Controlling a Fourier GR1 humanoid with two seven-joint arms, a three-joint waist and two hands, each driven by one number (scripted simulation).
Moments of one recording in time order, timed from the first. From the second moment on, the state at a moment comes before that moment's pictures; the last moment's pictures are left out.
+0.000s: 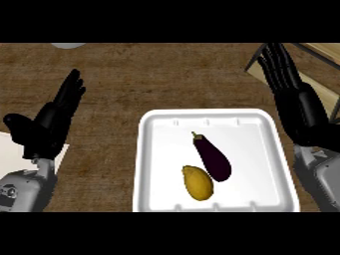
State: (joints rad) left arm -0.22 0.27 -0.11 -1.61 0.09 0.15 0.21; right arm -0.38 -0.40 0.26 -1.60 -0.34 -0.20 -0.14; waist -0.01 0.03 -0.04
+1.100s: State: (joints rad) left arm 0.04 0.38 0.05 -1.47 0.17 0.05 0.14; right arm -0.39 -0.16 0.80 -1.32 0.76 -0.67 0.62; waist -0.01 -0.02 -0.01
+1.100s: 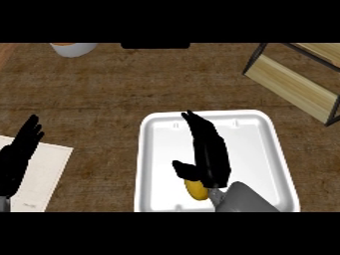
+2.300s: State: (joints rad) left arm 0.05 0.39 0.09 -1.45 0.18 0.00 0.10; right arm -0.60 -0.09 0.79 -1.35 0.84 0.37 1.09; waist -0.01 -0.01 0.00
